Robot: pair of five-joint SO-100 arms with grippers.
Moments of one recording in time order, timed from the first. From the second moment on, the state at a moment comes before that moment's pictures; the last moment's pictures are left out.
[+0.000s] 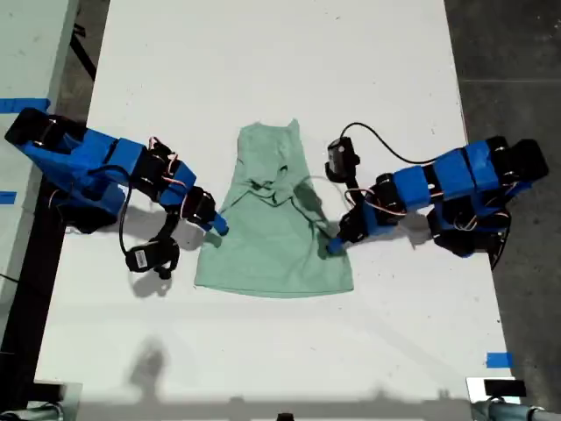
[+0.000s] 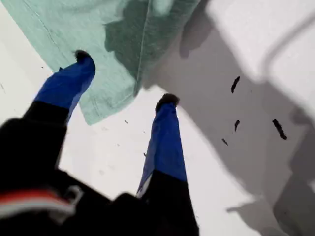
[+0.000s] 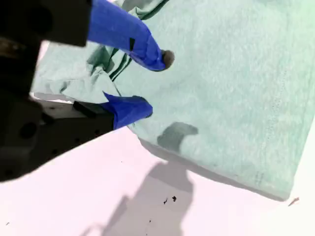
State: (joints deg) arm 0 0.5 100.5 109.4 66.5 -1.1; arm 1 -4.5 103.9 124.5 55.7 -26.4
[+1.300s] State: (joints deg) arm 0 1.7 99.8 109.4 65.7 -1.7; arm 1 -10.2 100.7 108.7 66.5 -22.6
